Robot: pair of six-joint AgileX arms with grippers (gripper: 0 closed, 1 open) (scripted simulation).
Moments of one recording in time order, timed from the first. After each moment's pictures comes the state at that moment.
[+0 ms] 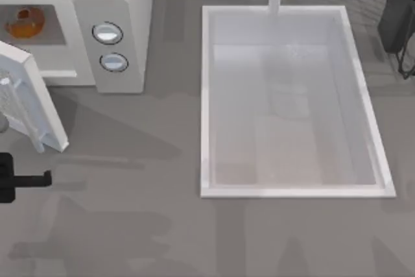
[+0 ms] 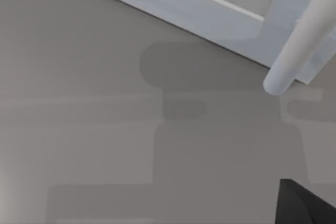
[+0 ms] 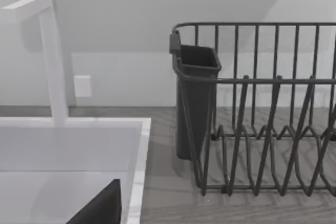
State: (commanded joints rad) left arm 0.00 1.04 0.34 -0.08 0.02 0.01; right arm 0.00 0.00 0.00 0.00 0.00 0.00
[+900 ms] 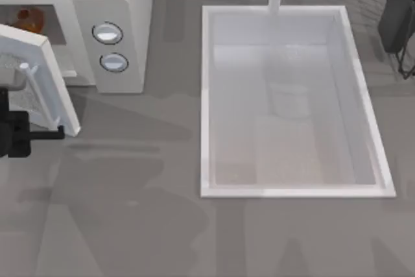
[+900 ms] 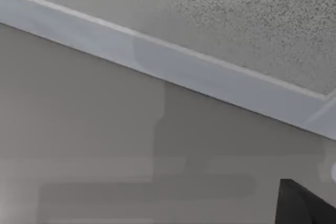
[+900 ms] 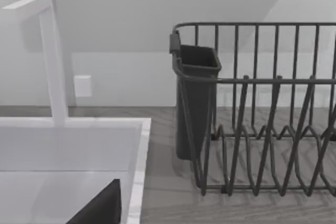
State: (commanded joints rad) left arm -0.01 1.46 0.57 0.07 0.02 0.01; right arm 0.00 0.00 0.00 0.00 0.00 0.00
